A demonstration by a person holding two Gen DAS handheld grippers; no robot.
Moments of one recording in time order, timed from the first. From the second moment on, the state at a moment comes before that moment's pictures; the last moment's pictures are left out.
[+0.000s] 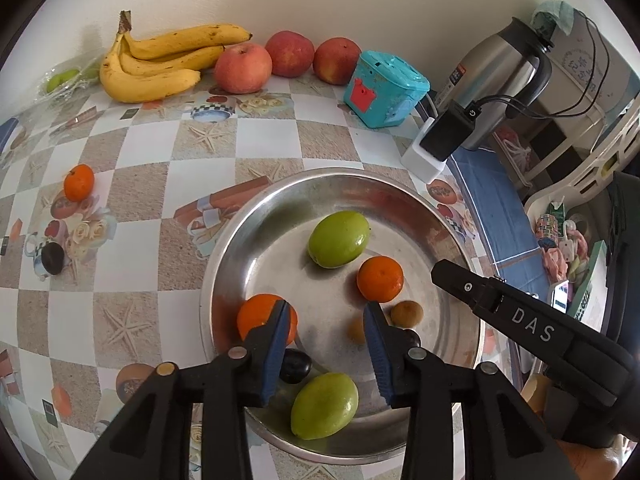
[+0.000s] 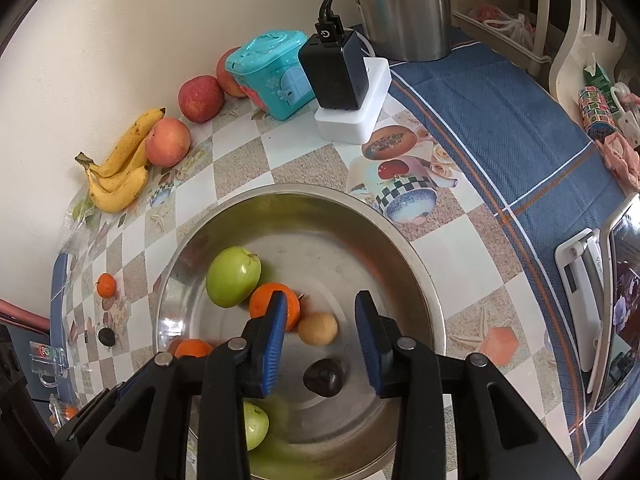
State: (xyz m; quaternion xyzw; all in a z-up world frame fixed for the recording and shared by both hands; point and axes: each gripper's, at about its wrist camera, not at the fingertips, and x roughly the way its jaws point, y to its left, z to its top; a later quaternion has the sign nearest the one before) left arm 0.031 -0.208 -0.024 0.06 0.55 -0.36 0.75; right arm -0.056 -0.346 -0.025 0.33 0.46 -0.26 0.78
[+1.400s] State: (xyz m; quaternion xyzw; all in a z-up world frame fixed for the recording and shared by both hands) left arm 0.116 -0.098 -0.007 0.01 0.52 -0.11 0.84; right arm -0.002 -0.266 0.001 0.24 0.48 -0.19 0.82
